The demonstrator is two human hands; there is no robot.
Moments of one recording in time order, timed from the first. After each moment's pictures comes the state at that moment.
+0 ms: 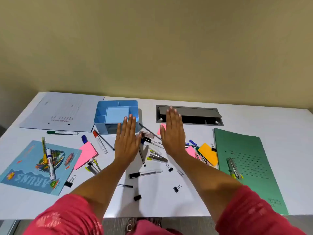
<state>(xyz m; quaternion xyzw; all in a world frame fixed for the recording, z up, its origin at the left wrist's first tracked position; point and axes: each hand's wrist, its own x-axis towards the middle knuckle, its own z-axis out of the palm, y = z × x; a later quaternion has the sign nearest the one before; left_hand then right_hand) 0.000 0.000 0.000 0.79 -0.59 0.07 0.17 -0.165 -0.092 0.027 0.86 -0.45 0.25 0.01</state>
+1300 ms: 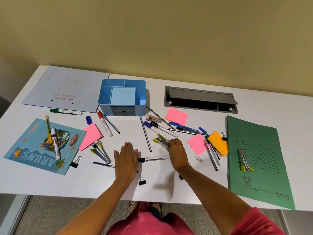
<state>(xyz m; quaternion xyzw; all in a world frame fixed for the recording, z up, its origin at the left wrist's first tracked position) -0.031 0.086 -0.067 0.86 -0.43 -0.23 0.14 -0.194 -0.043 -0.070 0.84 -0.51 0.03 -0.20</state>
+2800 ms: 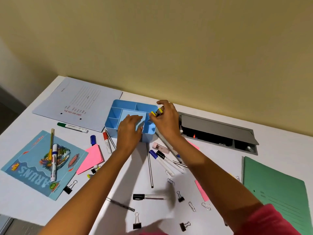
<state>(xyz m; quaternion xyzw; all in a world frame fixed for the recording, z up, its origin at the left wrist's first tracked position) 0.068 -0.074 0.025 0.84 -0.39 -0.14 0.35 -0.028 -0.177 0.065 0.80 -0.42 0.27 -0.34</state>
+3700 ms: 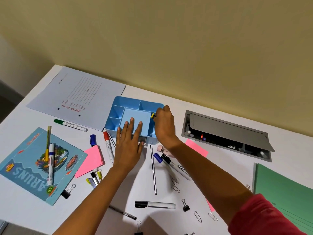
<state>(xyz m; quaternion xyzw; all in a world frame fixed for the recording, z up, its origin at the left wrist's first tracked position) 0.076 -0.052 -0.043 0.86 -0.49 -0.04 0.16 0.019 -0.191 0.017 0.86 -0.46 0.09 -0.20</state>
